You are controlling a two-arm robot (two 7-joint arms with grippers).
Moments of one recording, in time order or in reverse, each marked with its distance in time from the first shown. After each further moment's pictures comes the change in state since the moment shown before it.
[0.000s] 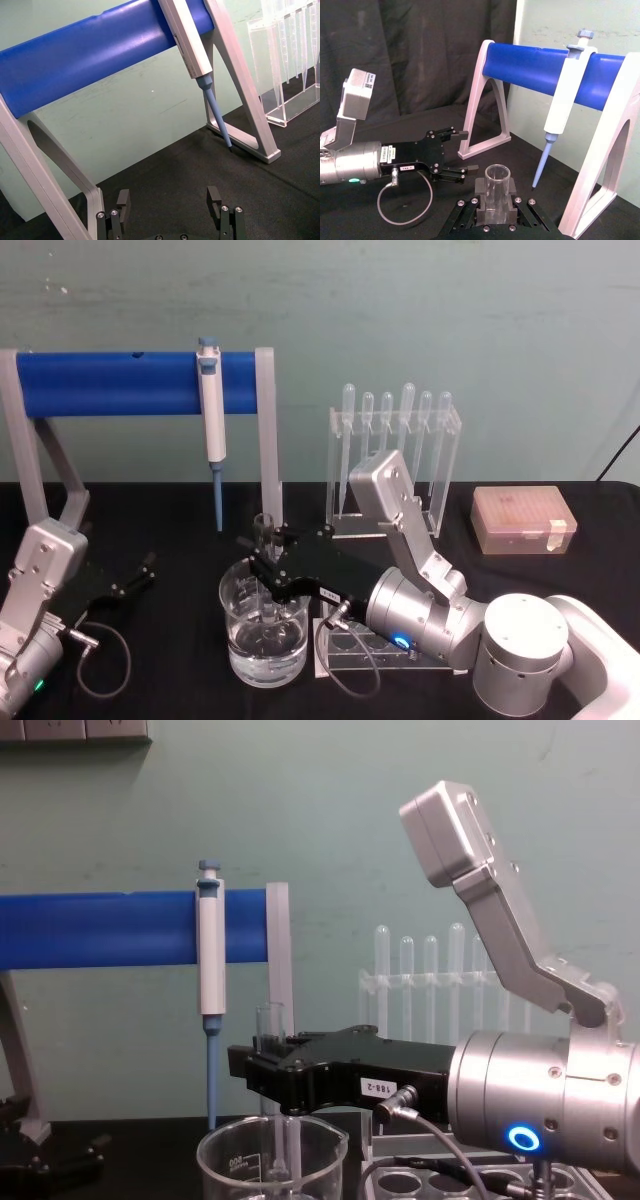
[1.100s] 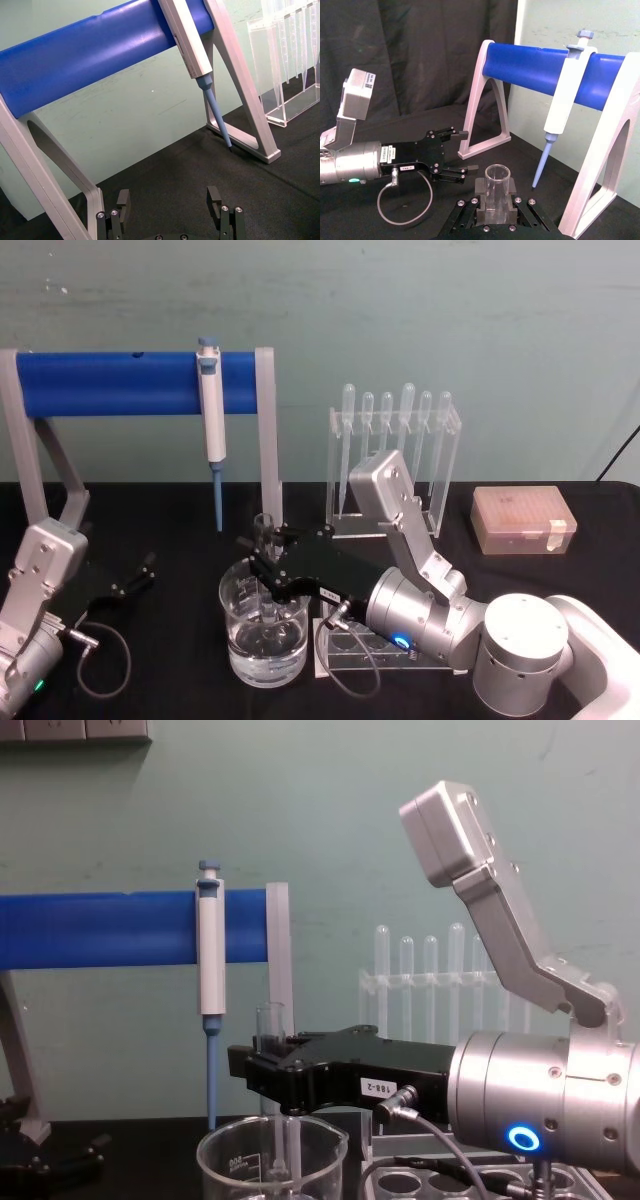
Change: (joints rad) left arm 0.000 0.000 0.000 0.000 0.000 0.000 0.000; right arm 0.000 0.000 0.000 0.000 0.000 0.000 0.000
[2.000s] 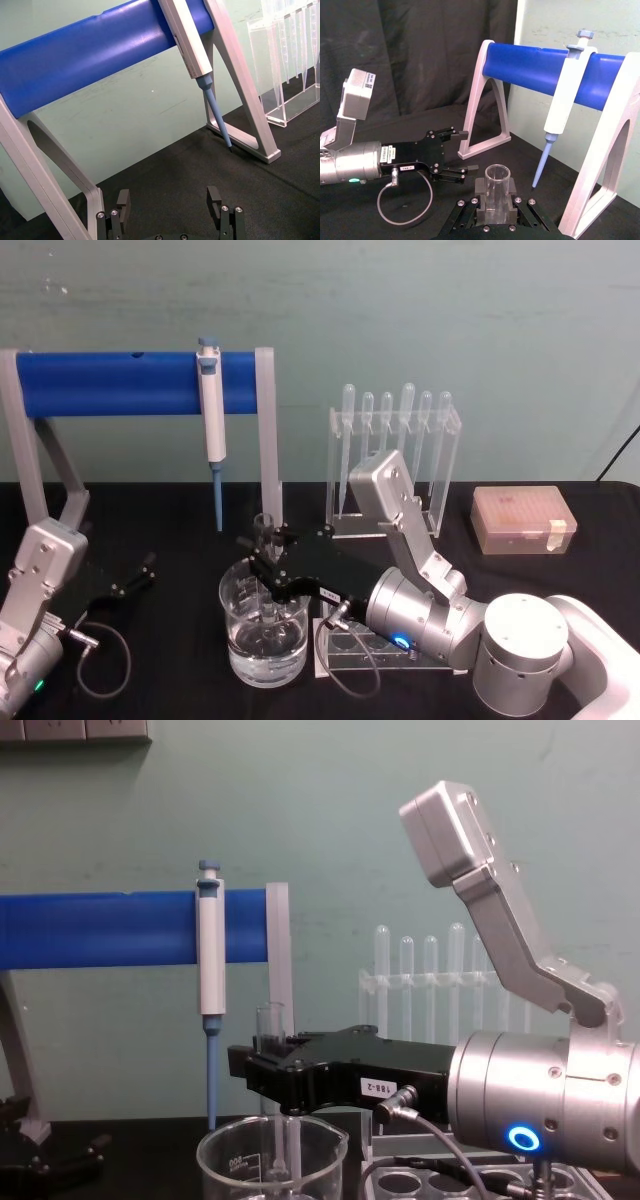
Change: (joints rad) left arm 0.000 0.000 0.000 0.000 0.000 0.000 0.000; right arm 0.000 0.000 0.000 0.000 0.000 0.000 0.000
